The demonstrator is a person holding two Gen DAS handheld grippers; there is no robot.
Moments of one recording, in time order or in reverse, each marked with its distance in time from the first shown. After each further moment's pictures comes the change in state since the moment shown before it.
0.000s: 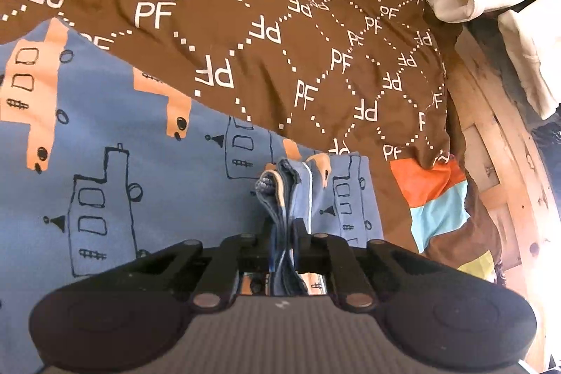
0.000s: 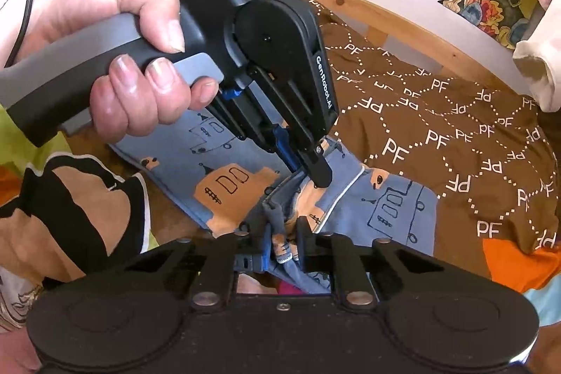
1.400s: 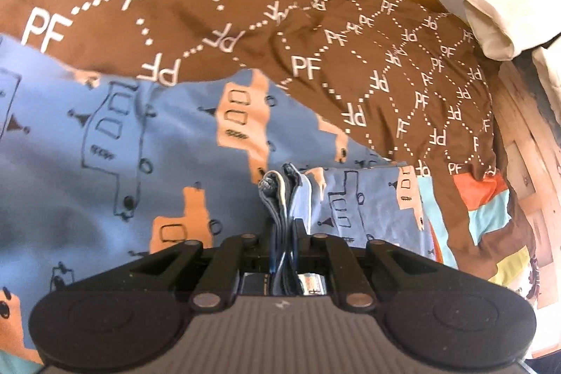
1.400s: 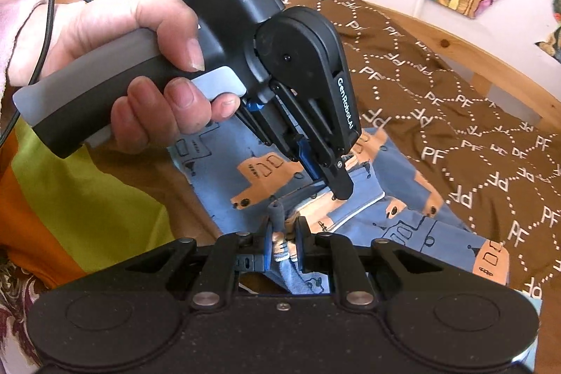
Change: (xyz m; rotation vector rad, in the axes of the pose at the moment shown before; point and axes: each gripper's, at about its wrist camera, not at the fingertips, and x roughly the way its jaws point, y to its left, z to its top) left arm -0.094 0.086 0.001 -0.015 -0.045 0.172; right arm 0.032 0.083 0.069 -0.058 -0.063 0.266
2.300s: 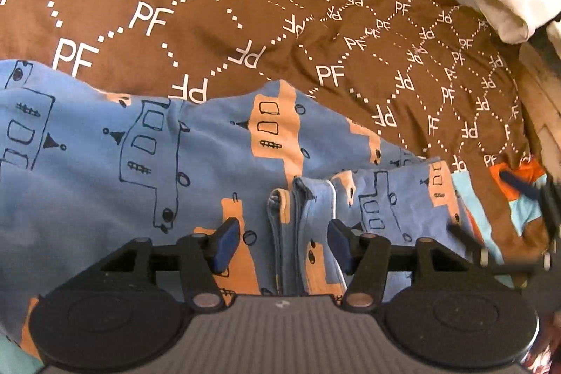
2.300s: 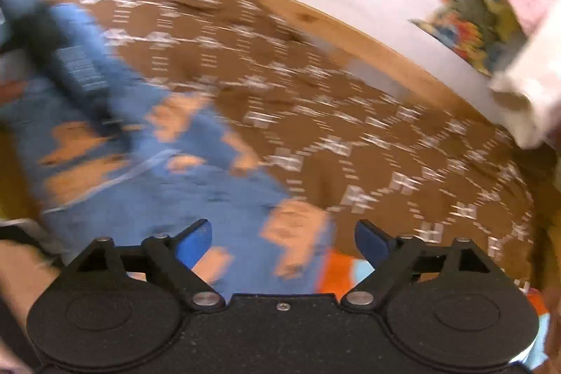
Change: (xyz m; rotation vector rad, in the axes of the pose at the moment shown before) left arm 0.000 -0.007 -0.011 0.103 -0.078 0.151; right arm -0.008 -0.104 -0.021 0.049 0.048 -0.468
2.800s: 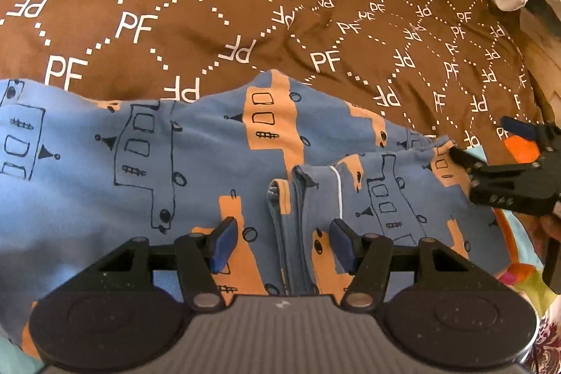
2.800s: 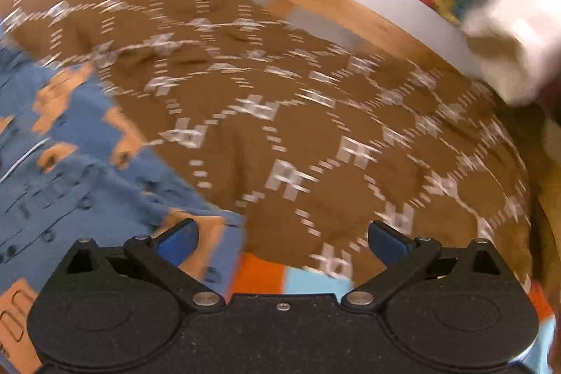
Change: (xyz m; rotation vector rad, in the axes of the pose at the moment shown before) left arm 0.004 -0.010 -0.006 0.096 0.007 0.064; right arm 0.059 -0.047 -0.005 0.119 0.116 -0.120
